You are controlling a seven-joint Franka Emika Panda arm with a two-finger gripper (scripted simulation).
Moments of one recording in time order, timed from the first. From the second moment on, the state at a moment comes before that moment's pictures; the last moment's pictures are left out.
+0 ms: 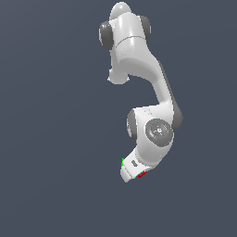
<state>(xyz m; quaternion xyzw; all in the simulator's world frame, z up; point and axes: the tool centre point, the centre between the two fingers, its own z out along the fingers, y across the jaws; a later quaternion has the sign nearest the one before) 0.143 0.099 0.071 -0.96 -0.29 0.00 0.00</state>
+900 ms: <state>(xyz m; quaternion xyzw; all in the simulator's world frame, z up) 0.144 0.102 0.027 -0.96 -0.30 0.00 0.00</state>
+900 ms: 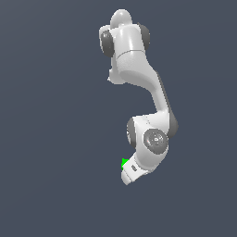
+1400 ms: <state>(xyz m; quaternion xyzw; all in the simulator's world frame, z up) 0.145 0.102 0.020 -0.96 -0.30 0.00 0.00</state>
